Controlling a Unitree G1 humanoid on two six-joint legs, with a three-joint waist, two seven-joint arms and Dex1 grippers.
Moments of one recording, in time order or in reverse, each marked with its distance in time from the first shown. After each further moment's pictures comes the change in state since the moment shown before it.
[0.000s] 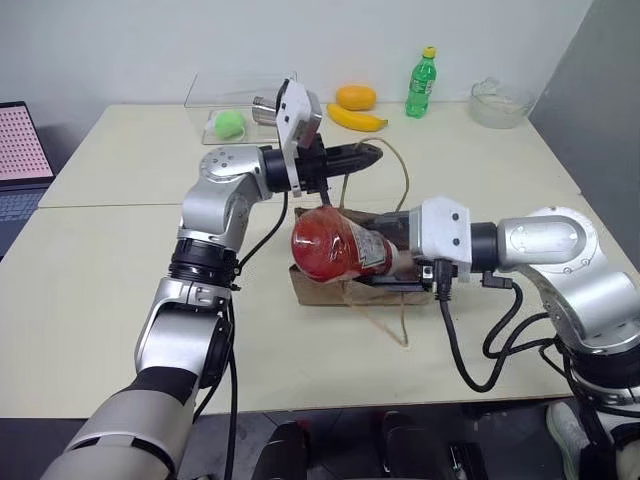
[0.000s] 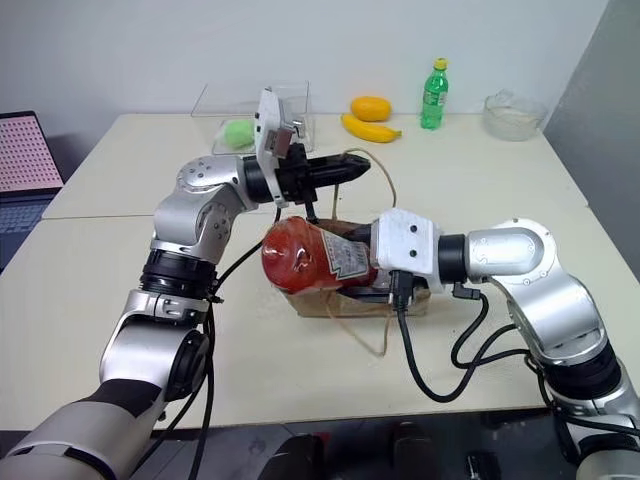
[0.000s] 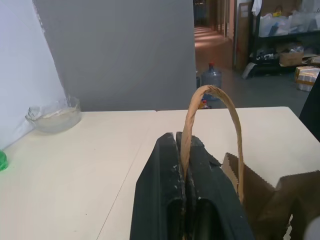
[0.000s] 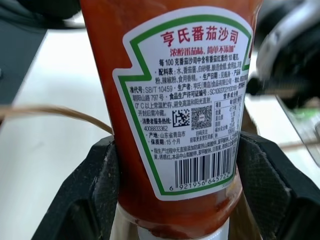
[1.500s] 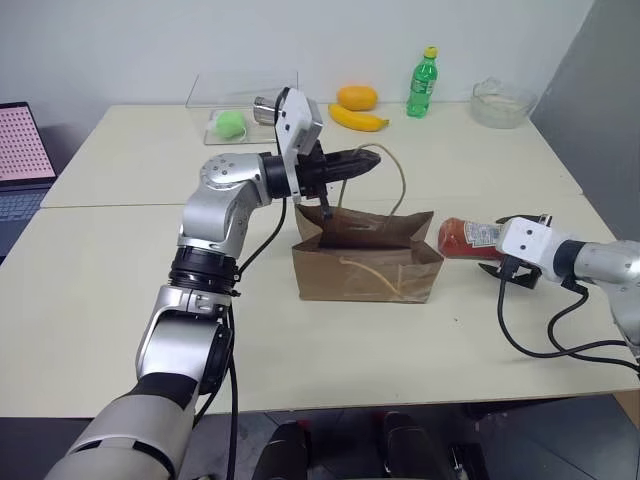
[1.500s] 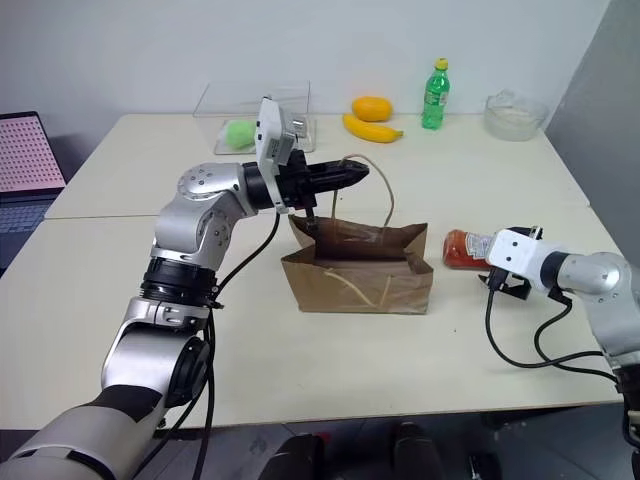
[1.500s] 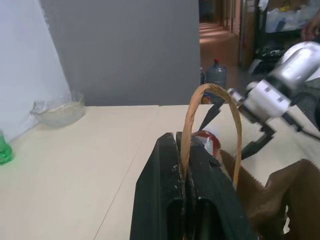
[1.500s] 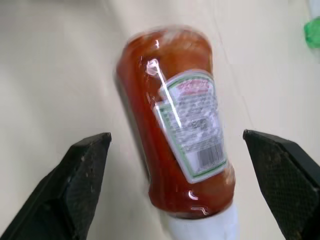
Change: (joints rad) left arm 0.040 0.004 0.005 -0.054 0.009 0.013 0.021; right arm 0.421 -0.299 -0.198 0.399 -0.350 -0.363 -0.214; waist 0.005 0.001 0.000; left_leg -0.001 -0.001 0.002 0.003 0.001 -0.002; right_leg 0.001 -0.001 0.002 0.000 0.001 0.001
